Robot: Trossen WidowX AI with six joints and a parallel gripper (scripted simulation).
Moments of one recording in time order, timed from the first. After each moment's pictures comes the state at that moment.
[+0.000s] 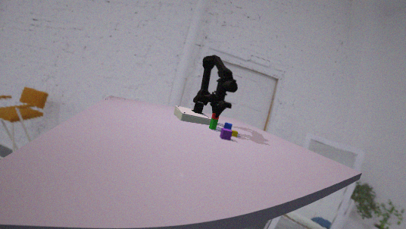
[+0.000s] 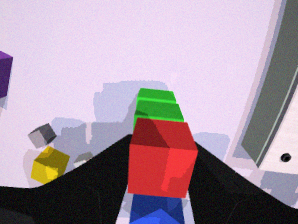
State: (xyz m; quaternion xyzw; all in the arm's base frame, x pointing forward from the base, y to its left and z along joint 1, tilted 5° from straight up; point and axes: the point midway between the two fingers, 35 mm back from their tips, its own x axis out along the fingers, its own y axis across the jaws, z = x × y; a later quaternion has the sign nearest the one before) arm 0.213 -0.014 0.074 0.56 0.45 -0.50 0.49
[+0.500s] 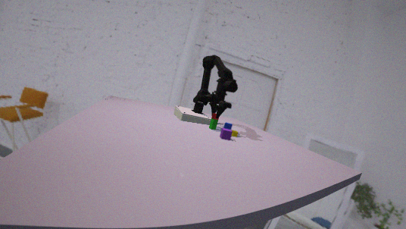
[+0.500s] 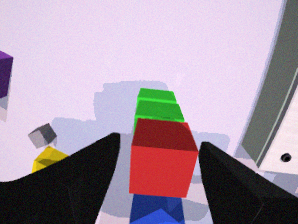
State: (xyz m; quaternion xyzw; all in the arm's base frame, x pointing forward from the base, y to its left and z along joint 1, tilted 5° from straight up) arm 0.214 -0.014 0.074 0.56 0.45 -0.50 0.49
